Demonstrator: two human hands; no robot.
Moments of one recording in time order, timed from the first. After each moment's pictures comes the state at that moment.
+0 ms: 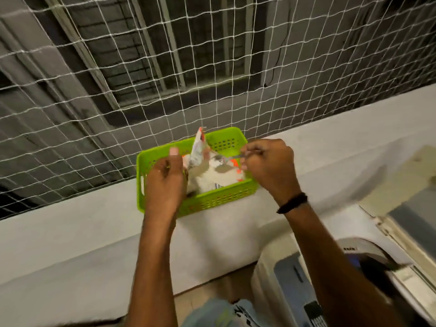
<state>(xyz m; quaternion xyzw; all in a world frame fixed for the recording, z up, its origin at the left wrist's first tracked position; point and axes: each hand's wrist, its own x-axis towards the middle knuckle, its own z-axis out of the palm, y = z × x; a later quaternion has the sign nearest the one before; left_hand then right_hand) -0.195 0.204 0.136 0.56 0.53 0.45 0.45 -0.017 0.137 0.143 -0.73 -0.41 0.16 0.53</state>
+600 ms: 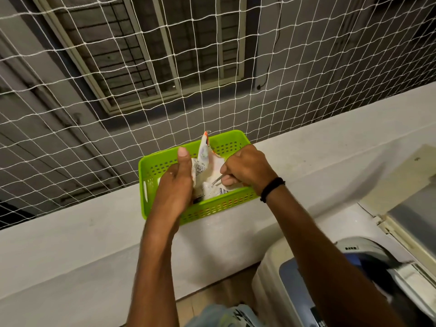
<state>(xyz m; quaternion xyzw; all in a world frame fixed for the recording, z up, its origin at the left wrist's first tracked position) -0.198 0.211 0.145 0.57 0.57 0.29 0.52 -0.037 0.181 0.139 -0.75 -0.35 0.36 0.43</state>
